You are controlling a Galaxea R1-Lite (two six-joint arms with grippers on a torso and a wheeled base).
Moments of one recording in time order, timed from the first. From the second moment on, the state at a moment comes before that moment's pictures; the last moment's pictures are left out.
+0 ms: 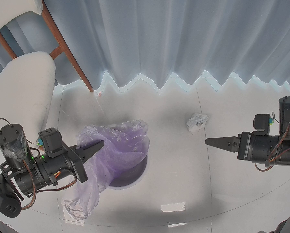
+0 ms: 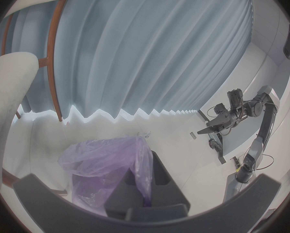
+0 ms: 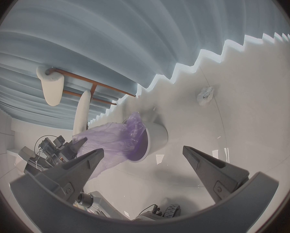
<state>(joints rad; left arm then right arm) -0.48 1.49 -0.32 -1.08 -0.26 -0.13 0.54 1.38 -0.69 -0.23 0.19 0.55</state>
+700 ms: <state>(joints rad) -0.52 1.50 -0.32 -1.08 -0.23 -0.11 0.60 1.74 -0.47 -0.96 0.08 0.58</state>
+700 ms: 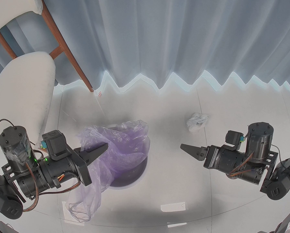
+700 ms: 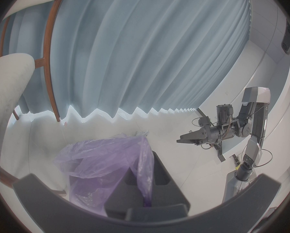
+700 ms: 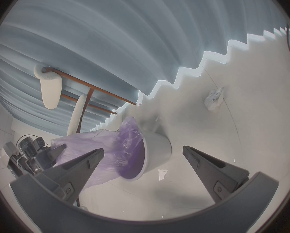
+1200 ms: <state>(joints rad) -0.51 1.53 -0.33 -1.10 -0.23 -0.11 0.63 1.91 -0.44 -1.13 0.05 0.69</state>
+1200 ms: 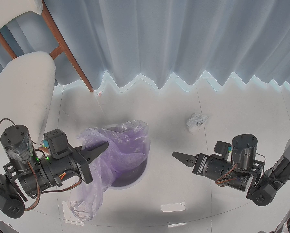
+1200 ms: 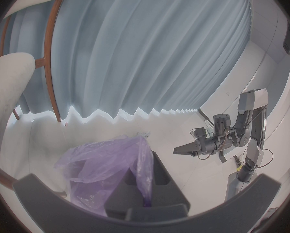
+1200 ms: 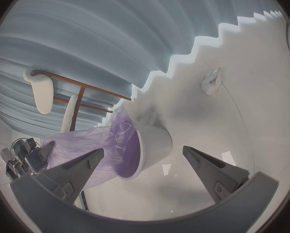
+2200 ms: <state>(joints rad) -0.51 1.58 -0.33 -1.18 -0.23 -0.11 0.66 2.02 -0.55 -1.00 0.04 0.78</state>
